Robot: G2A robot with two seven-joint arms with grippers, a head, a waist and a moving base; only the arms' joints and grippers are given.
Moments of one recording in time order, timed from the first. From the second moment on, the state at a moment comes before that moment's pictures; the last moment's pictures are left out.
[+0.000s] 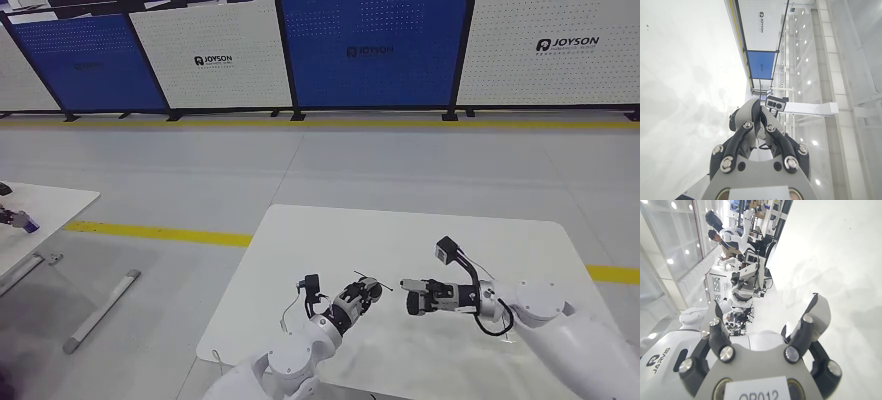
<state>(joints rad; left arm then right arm) 1.43 -1.12 -0.90 -1.81 -0.54 0.08 0.18 -0.70 -1.01 0.49 -1.11 0.71 -0.34 1.05</state>
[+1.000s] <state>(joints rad) 1.43 -1.12 -0.90 -1.81 -0.54 0.08 0.18 -0.72 -1.05 0.54 -1.12 0.68 -0.32 1.04</state>
